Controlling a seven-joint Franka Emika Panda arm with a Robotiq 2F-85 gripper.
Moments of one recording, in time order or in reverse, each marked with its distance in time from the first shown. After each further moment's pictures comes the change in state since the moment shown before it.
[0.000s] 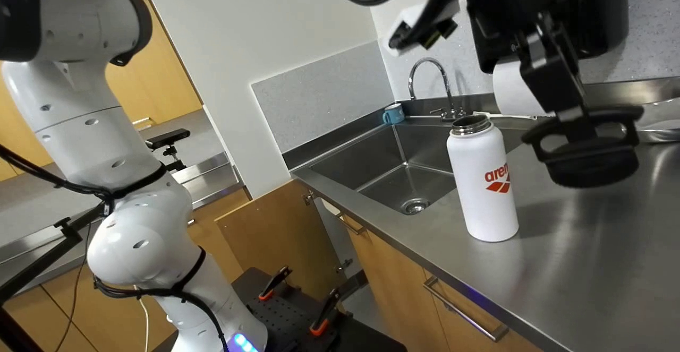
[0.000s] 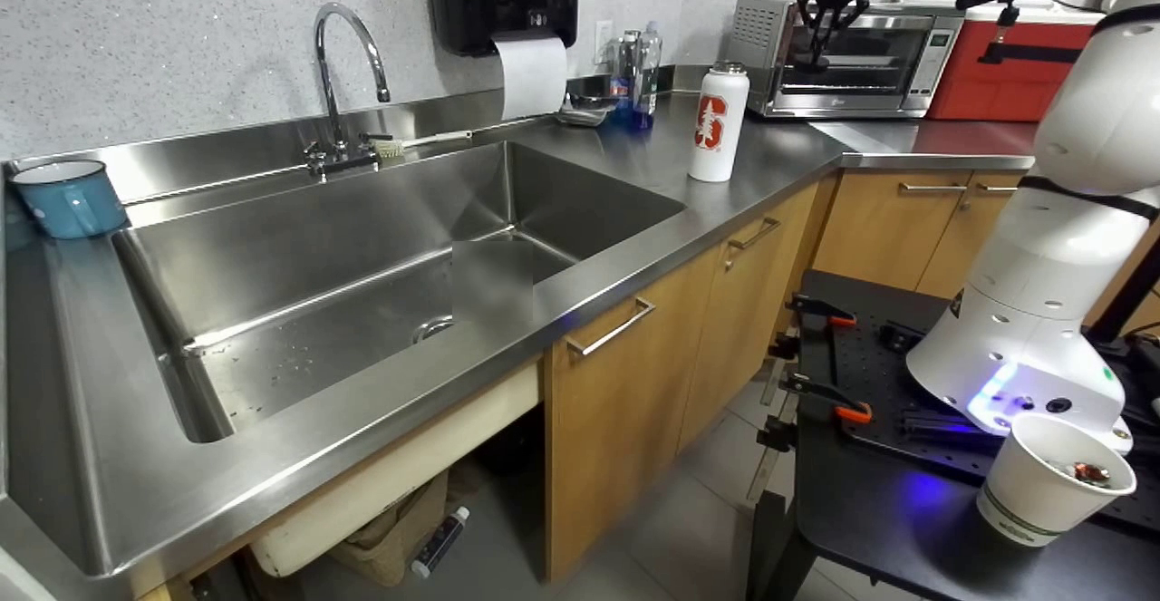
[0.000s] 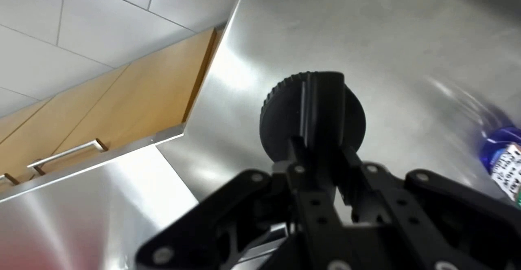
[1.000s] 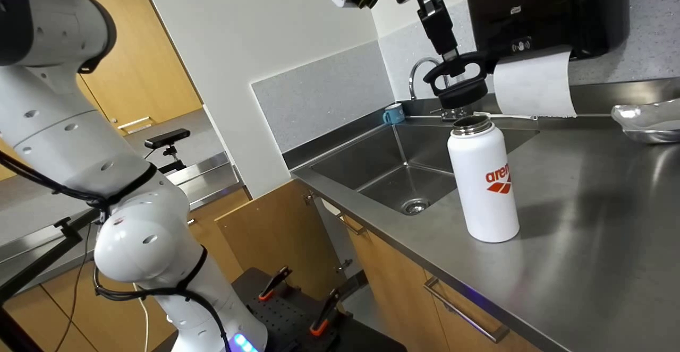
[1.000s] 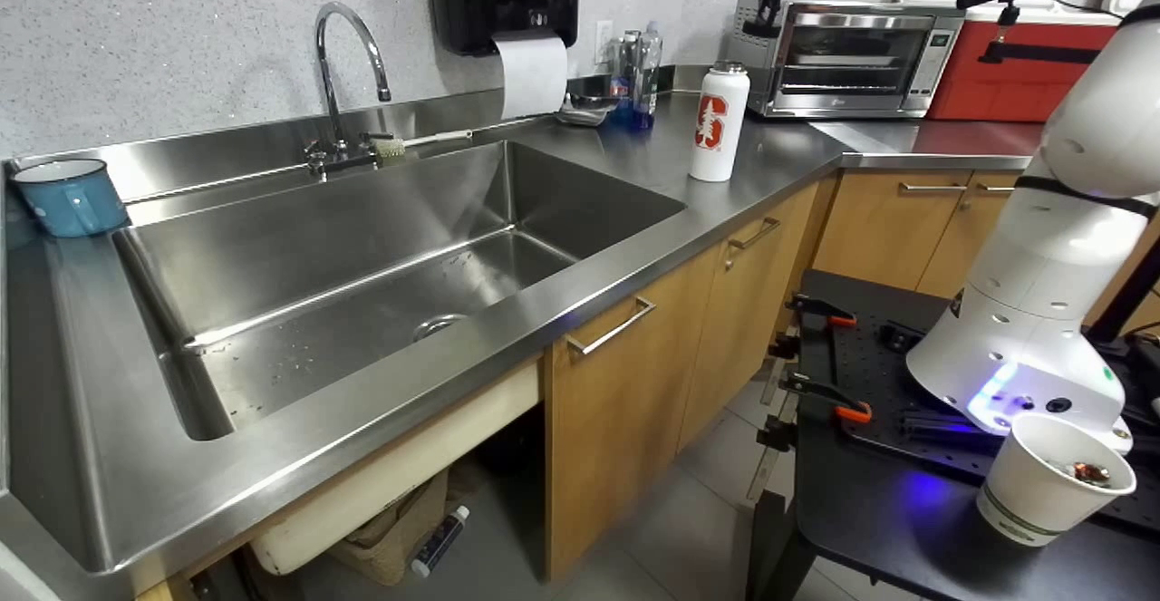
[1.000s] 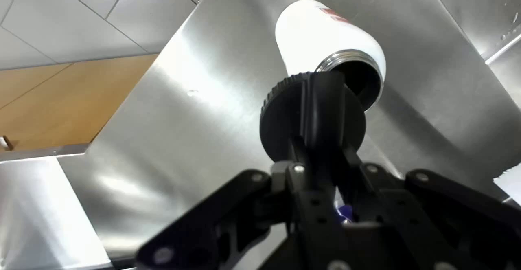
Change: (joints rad) arm 0.089 -0.145 0.212 0.024 0.002 -0.233 -0.012
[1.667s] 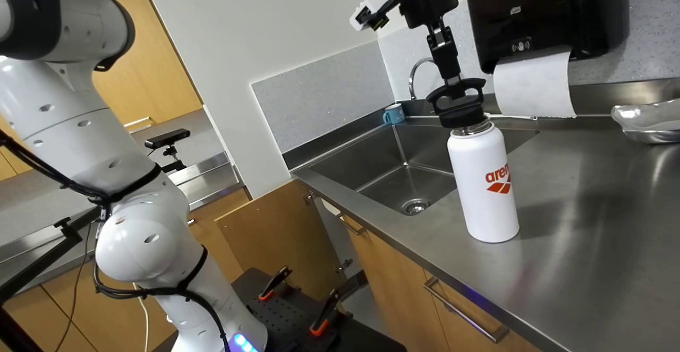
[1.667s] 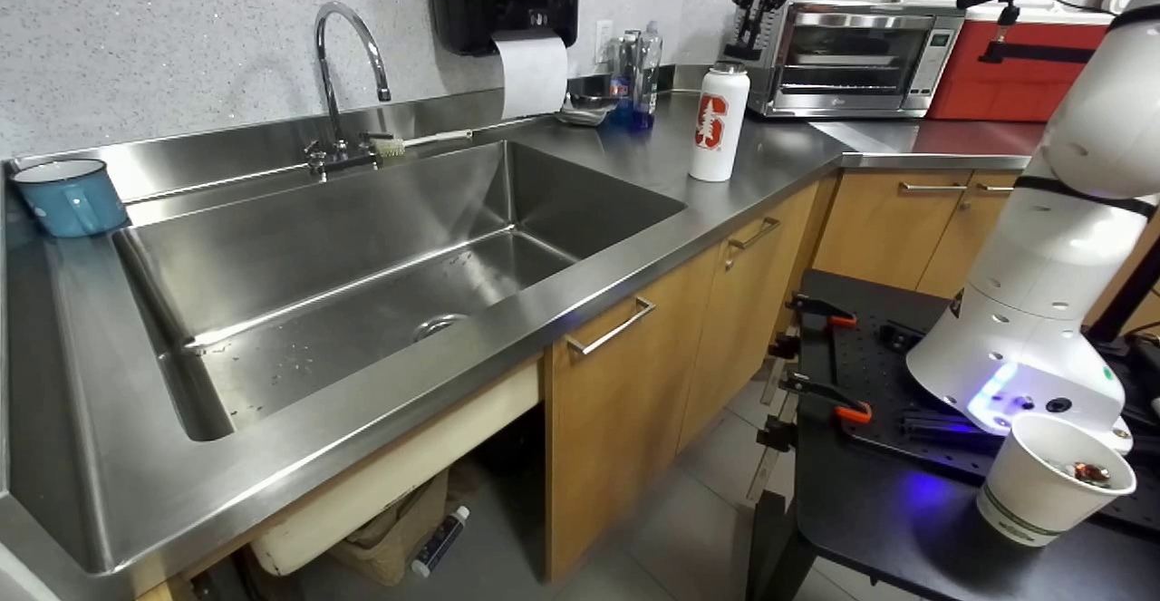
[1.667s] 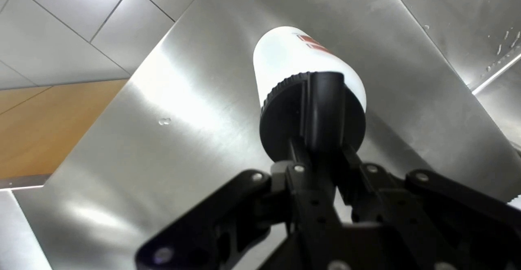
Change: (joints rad) arm 0.016 0.080 -0.007 0.001 0.086 0.011 -0.036
